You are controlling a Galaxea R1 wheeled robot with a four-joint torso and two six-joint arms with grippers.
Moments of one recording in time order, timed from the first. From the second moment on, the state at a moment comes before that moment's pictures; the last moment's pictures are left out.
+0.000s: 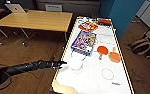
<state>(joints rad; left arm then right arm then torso) 0.21 2.40 -1.65 -0.06 0.33 -0.88 -1.14 2.33 -1.72 -0.48 0.17 0.93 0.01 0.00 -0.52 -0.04</state>
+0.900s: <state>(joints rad) 0.16 2.51 -1.74 -0.06 0.43 -0.92 -1.14 2.34 -1.72 -0.48 0.16 0.93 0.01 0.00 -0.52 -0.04</state>
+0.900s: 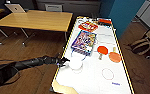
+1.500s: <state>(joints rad) 0.16 2.63 -1.85 -0.05 0.51 -0.95 -1.14 2.34 -1.73 -0.48 0.16 0.93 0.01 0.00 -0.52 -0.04</state>
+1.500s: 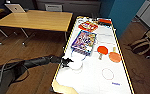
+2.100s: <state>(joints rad) 0.24 2.66 -1.87 0.01 0.50 -0.95 -1.14 2.35 -1.76 -0.48 0.16 0.92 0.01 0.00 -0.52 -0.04</state>
